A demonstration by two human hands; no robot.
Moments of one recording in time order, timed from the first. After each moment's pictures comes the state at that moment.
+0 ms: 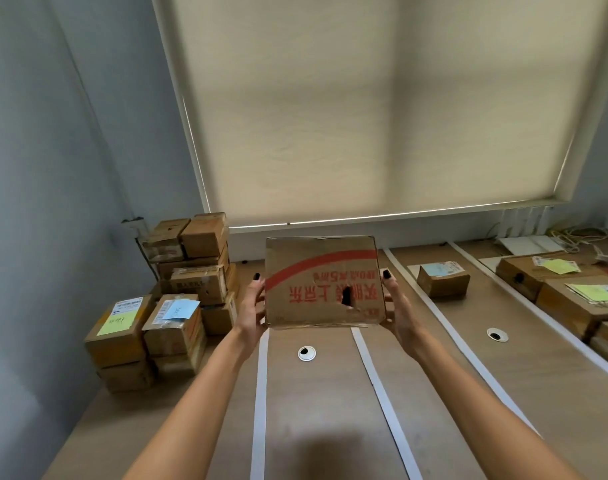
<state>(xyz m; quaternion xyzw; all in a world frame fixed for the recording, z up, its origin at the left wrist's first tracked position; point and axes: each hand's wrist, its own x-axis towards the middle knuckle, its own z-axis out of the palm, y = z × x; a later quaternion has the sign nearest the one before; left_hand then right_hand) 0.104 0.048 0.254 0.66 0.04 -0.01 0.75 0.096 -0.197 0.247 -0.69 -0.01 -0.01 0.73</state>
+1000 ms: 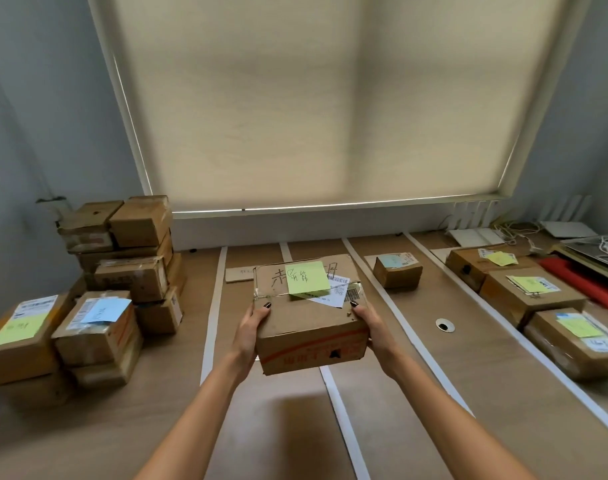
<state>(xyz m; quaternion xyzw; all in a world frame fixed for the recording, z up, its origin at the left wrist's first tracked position) 0.150 -0.025 0.176 0.65 0.03 -0.09 0.76 0.122 -0.250 0.192 -0.73 0.05 0.04 0.68</state>
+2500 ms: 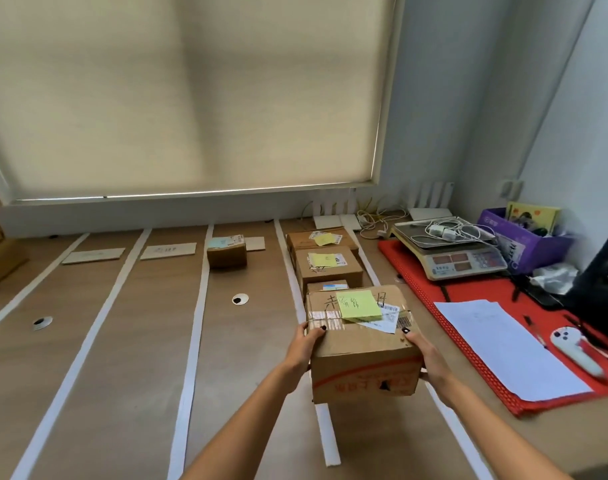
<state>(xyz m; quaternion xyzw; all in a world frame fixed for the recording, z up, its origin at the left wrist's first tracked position) -0.011 -0.753 0.113 0.70 0.04 -0.21 0.68 -0.078 -0.973 0.136 -0.72 0.18 0.00 0.68</state>
